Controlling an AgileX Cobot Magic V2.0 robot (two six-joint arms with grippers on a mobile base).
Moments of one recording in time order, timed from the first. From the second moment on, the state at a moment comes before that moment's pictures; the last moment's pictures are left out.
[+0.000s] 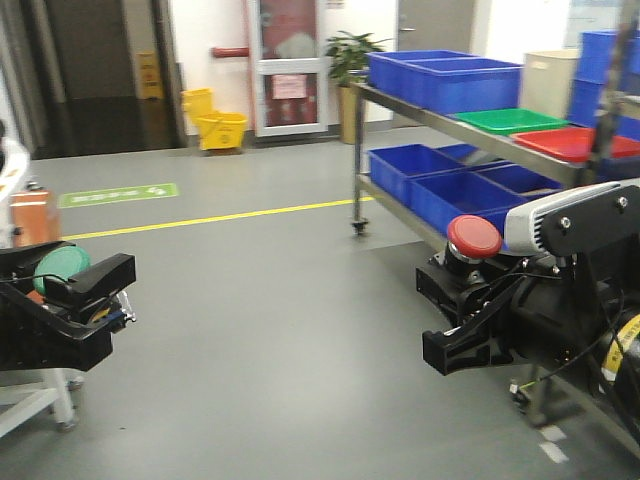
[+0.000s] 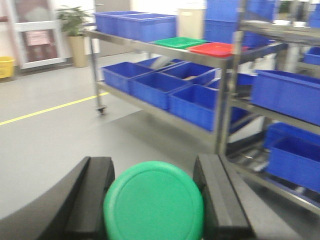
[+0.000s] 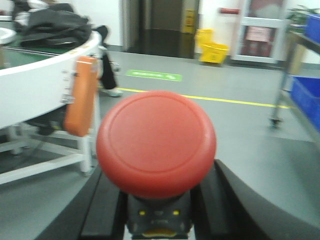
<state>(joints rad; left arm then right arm) -0.43 1.01 -0.86 -0.05 0.02 0.02 0.42 1.16 -0.91 -0.58 -0.04 0.52</state>
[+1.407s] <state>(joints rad) -0.43 1.01 -0.86 -0.05 0.02 0.02 0.42 1.16 -0.91 -0.58 -0.02 0.52</state>
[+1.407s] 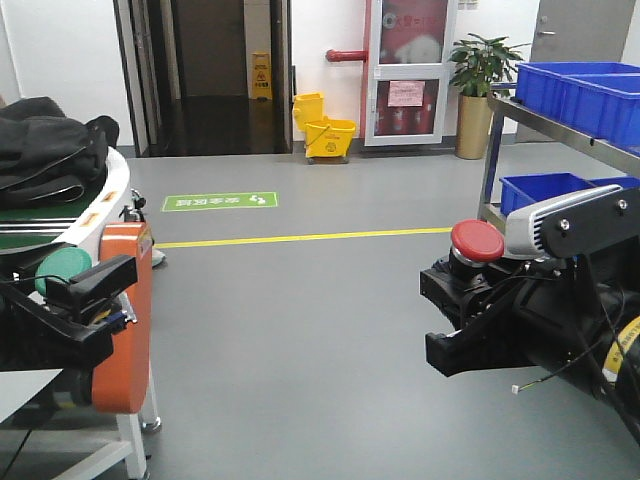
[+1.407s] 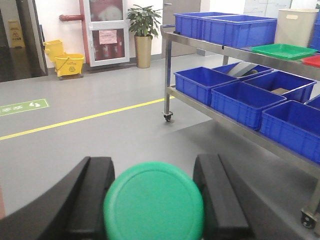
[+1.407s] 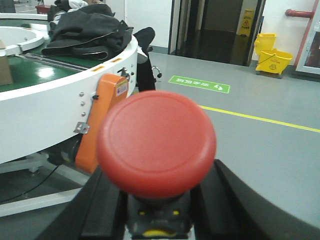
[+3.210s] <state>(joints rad) -0.43 1.01 -0.86 -0.05 0.02 0.02 0.42 1.16 -0.91 -0.58 -0.01 0.52</state>
